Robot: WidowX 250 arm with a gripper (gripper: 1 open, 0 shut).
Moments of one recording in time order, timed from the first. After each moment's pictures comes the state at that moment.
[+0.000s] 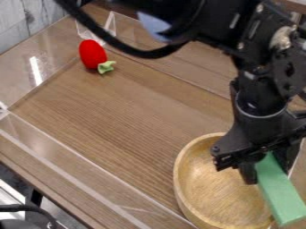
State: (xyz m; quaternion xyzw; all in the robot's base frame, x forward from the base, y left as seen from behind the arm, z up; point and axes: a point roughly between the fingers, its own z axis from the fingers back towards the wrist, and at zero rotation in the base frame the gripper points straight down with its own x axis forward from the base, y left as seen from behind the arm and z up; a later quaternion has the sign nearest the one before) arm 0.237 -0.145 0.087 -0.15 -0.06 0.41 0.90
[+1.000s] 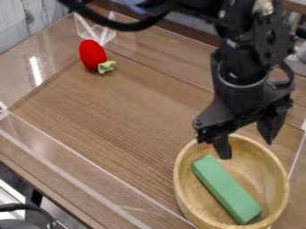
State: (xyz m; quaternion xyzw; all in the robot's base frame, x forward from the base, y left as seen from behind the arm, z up) arm 0.247 -0.113 0.105 -0.13 -0.09 0.43 0.89
